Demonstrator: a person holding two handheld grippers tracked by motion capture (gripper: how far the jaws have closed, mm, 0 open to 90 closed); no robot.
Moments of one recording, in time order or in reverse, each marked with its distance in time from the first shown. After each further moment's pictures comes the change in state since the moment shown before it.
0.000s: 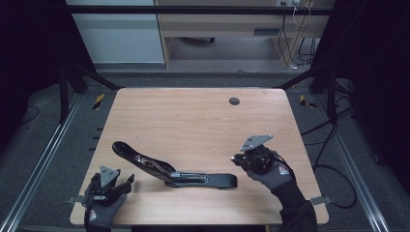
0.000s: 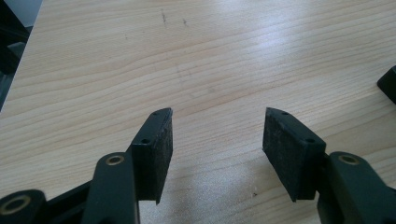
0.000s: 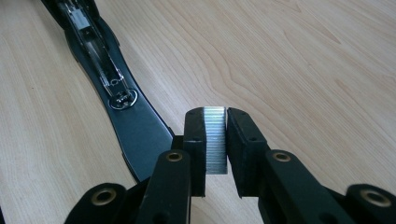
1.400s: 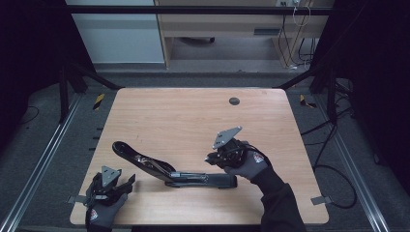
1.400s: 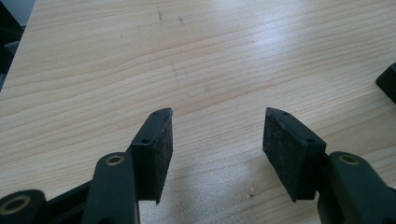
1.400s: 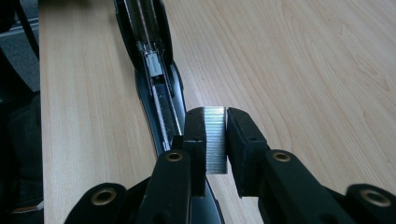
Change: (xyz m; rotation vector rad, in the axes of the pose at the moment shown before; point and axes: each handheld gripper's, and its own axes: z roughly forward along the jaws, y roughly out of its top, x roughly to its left) left arm -0.002 0.000 0.003 0.007 -0.006 0.002; right arm 0.026 0.059 0.034 -0.007 0.216 -0.195
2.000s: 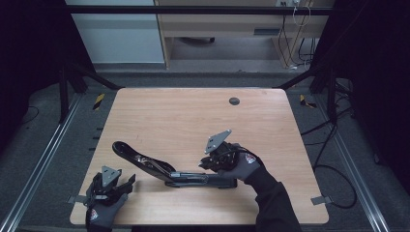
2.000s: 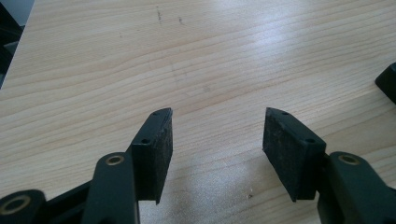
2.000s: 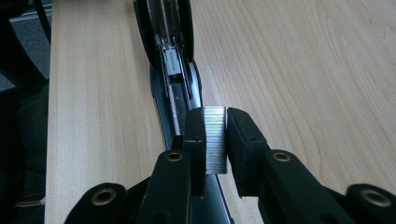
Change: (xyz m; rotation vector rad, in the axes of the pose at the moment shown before) left arm 0.000 0.000 0.000 0.002 -0.003 0.003; right arm 0.006 0.004 0.022 0.030 0.061 -0.043
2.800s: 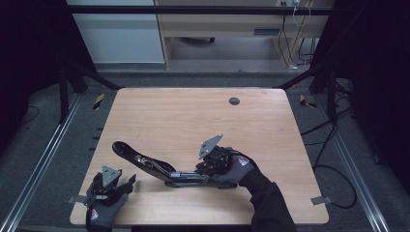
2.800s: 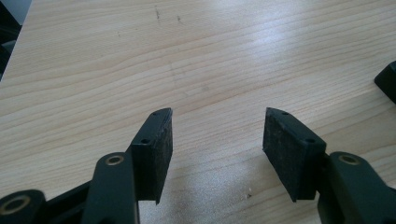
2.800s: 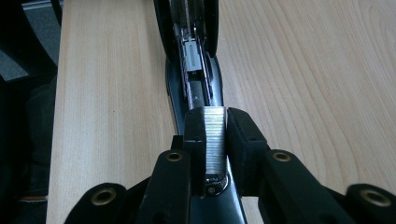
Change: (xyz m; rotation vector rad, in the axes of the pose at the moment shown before) left arm 0.000 0.000 0.000 0.003 -0.003 0.002; right arm 0.004 0.001 0.022 0.035 0.064 -0.041
